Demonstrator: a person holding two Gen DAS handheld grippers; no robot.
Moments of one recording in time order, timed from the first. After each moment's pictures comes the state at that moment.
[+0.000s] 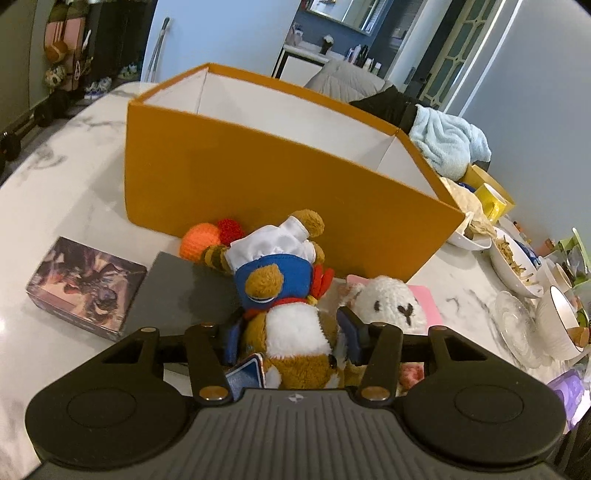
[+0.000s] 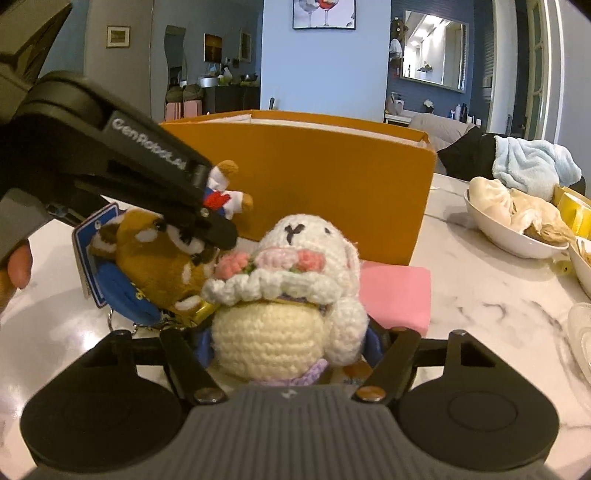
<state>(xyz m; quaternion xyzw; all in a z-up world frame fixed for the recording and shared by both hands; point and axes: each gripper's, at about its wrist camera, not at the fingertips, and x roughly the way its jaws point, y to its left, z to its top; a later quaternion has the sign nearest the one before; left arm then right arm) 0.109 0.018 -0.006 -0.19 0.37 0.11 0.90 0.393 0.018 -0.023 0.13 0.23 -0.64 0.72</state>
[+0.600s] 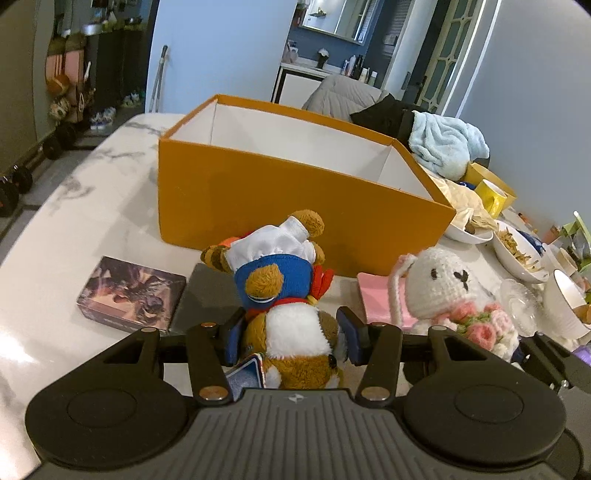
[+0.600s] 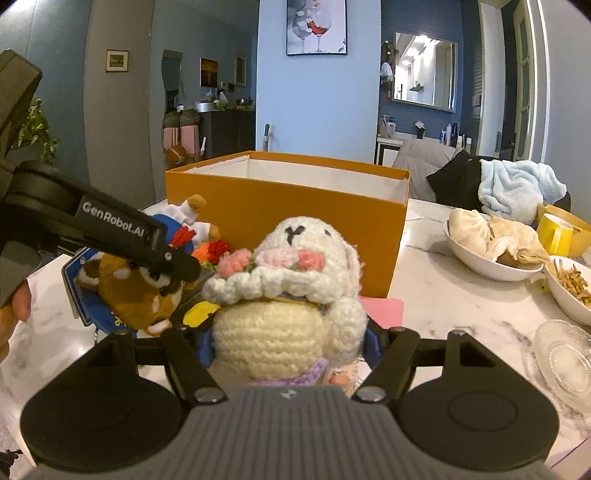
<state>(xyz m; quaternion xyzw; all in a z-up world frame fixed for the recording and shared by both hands) 0.079 0.012 0.013 -0.14 0.36 0.12 0.92 0.392 0.040 0.018 0.11 0.21 -0.64 0.73</state>
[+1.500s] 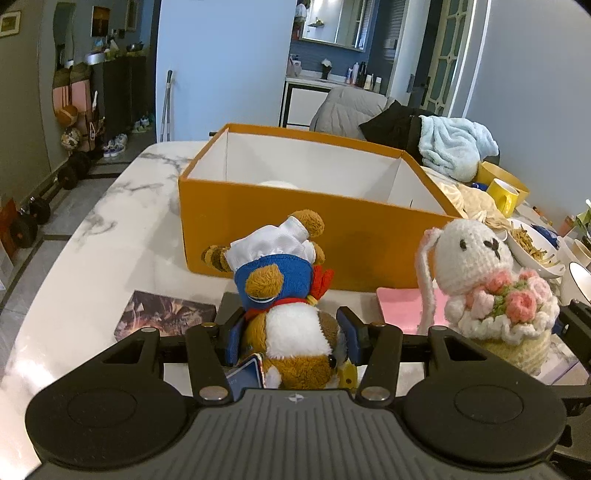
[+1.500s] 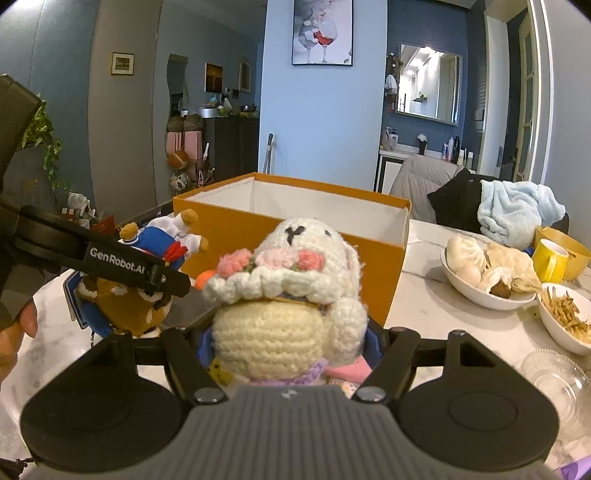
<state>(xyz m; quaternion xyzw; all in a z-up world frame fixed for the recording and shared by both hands) 0.076 0.013 0.033 -0.09 0.34 0.15 0.92 0.399 0.046 0.048 0.08 0.20 -0.63 0.75</state>
